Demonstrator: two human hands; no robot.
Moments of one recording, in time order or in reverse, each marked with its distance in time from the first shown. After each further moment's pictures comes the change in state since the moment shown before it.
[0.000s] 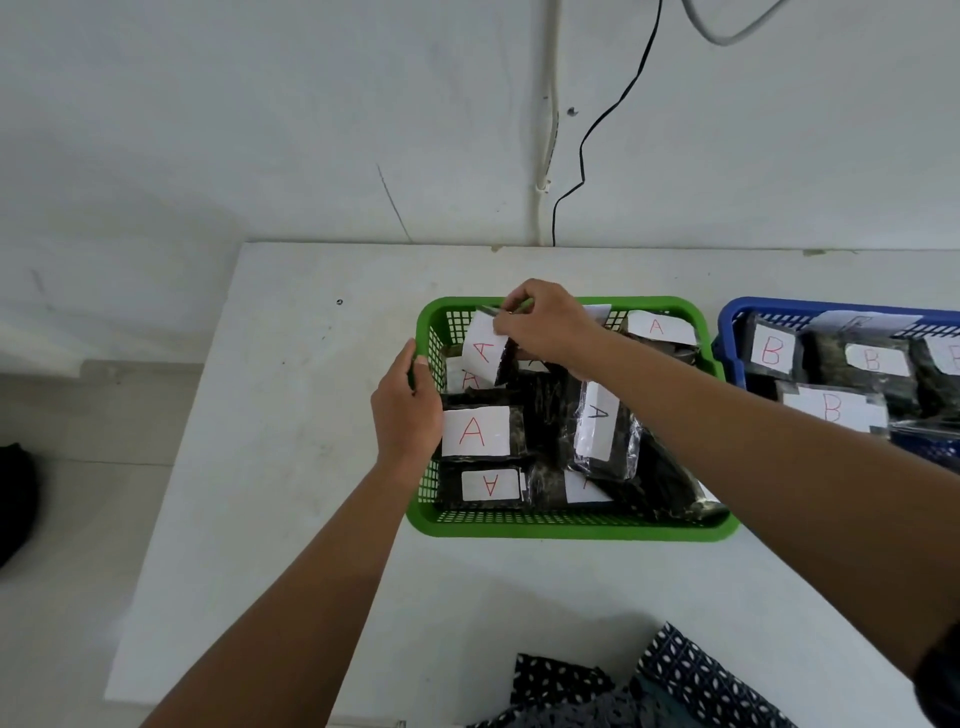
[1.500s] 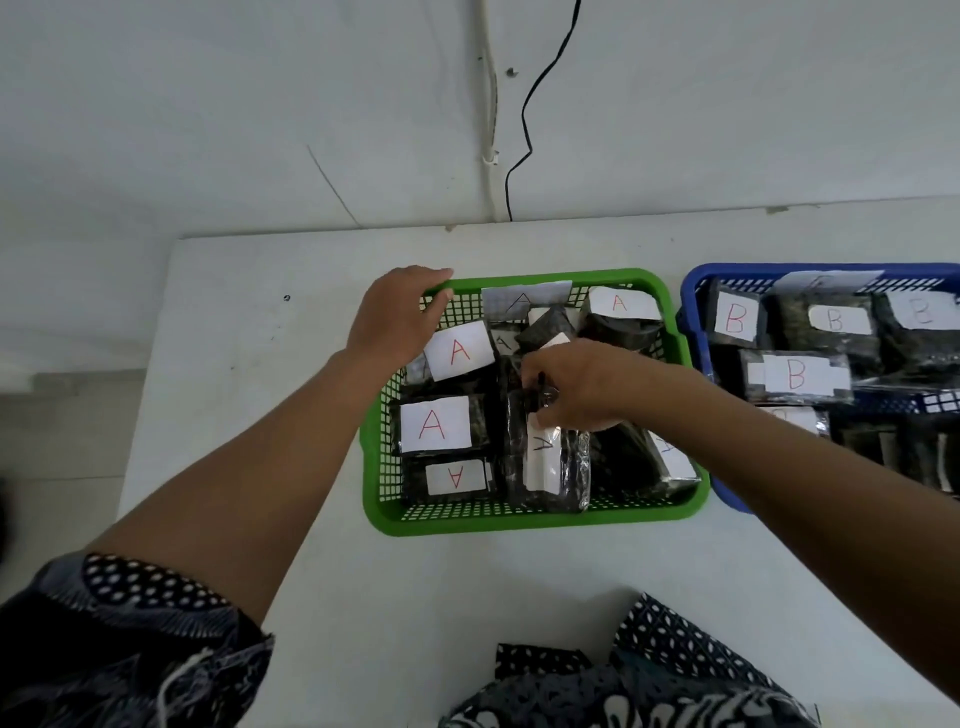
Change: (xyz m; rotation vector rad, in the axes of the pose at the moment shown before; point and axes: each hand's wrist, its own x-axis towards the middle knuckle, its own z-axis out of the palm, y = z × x) left_hand 0.088 0.041 0.030 0.370 -0.306 0.587; right_hand -0.064 0.037 -0.052 -0.839 -0.426 -0.069
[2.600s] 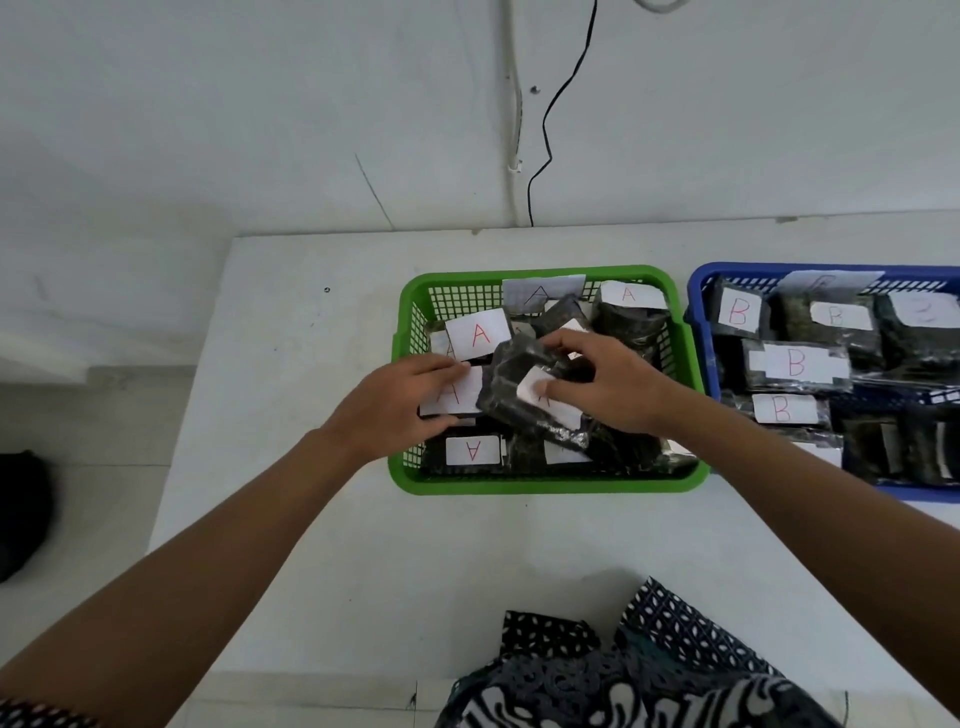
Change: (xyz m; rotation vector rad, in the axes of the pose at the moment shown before) left_hand -0.125 -0.005 -0.024 0.187 -0.200 0.300; right_hand -0.029 0.015 0.042 0.681 0.338 -0.299
